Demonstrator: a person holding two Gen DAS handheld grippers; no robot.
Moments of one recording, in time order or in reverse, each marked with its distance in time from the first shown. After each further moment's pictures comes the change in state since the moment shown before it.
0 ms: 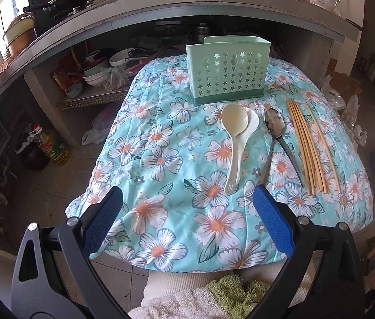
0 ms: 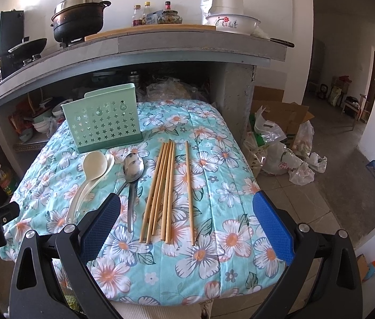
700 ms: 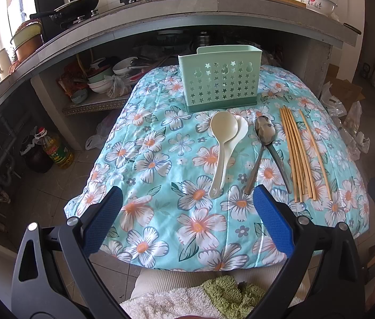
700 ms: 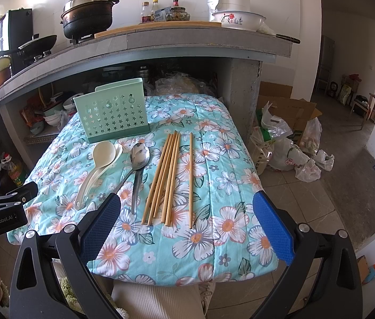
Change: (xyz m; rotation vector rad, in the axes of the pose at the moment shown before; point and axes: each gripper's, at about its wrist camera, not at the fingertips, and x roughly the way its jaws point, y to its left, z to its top) left arm -0.016 -0.033 0.001 -0.017 -0.045 0.033; right arm -0.018 -0.017 -0.010 -0.021 0.033 0.073
